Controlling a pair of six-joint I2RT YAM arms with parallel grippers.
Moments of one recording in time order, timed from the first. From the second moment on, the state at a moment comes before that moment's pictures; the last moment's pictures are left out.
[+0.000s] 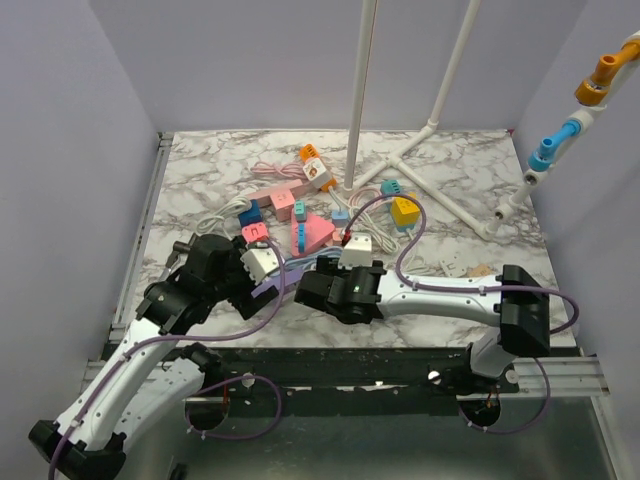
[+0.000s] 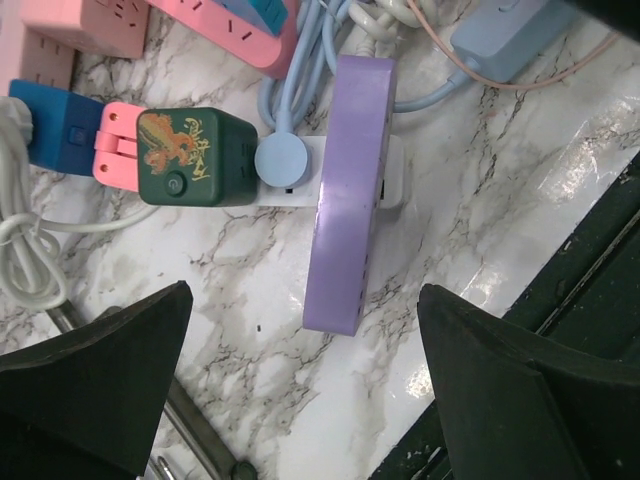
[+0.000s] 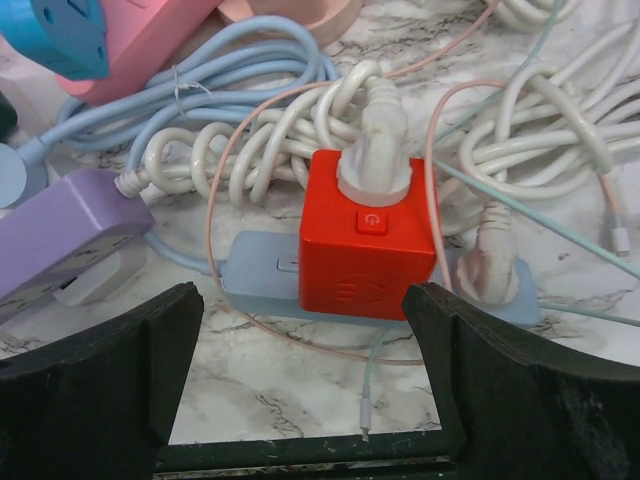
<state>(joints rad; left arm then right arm) -0.53 0.70 0.76 -0.81 0.18 0.45 1.30 1.62 1.26 -0.93 0.84 1.30</state>
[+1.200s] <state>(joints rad) -0.53 0.69 0.86 -0.91 0.27 0.56 1.23 1.74 1.18 -0.82 0.81 1.27</state>
